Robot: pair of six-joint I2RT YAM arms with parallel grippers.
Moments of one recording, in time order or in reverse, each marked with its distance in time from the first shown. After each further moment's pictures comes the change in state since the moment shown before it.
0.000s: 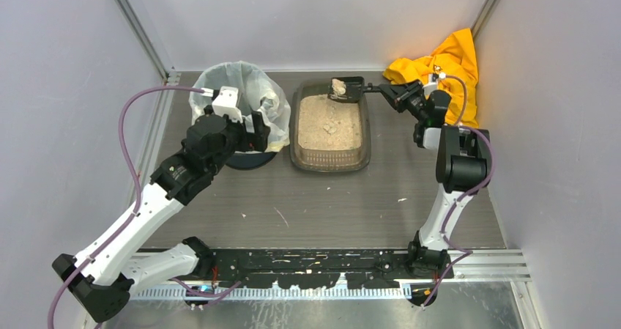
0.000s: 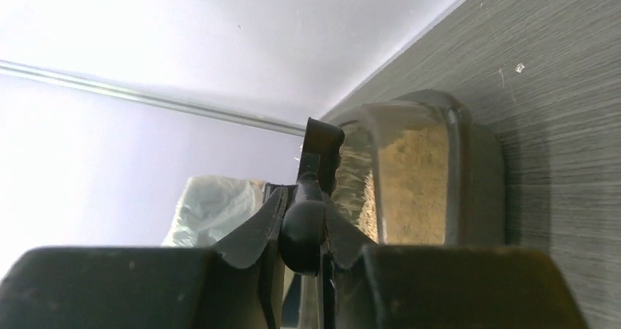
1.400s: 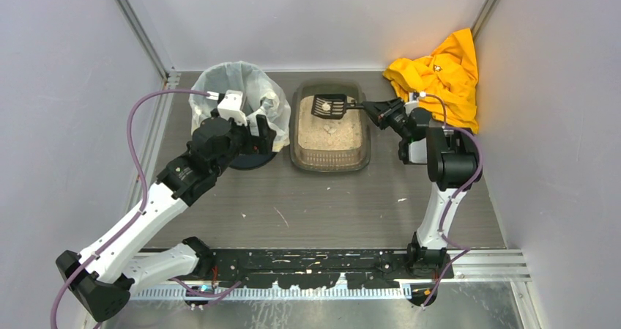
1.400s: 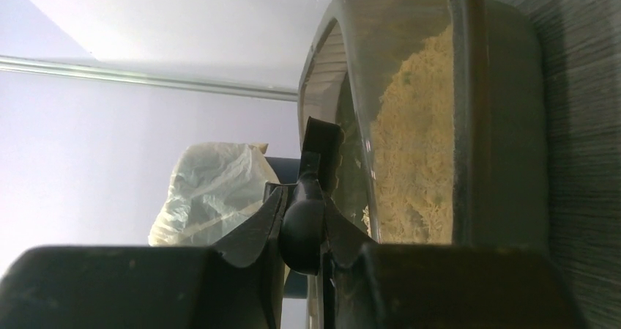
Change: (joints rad) left arm 0.000 0.008 -0.060 0.061 0.053 -0.036; right arm 0.091 0.082 -0.172 0.256 0.047 0.175
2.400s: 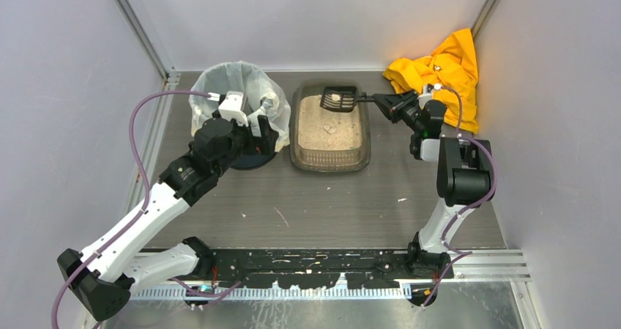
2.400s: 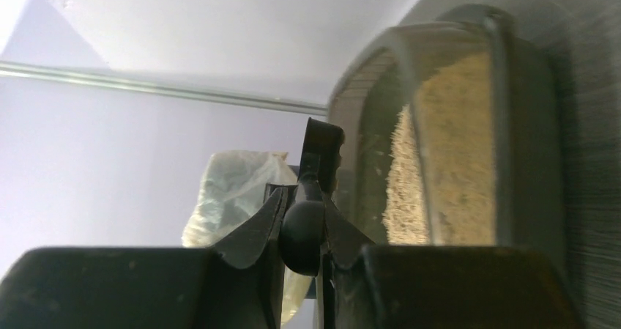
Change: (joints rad) left arm 0.000 0.008 -0.016 0.019 0.025 -0.032; right arm -0.068 -0.149 -0.025 -0.136 -0.013 -0.031
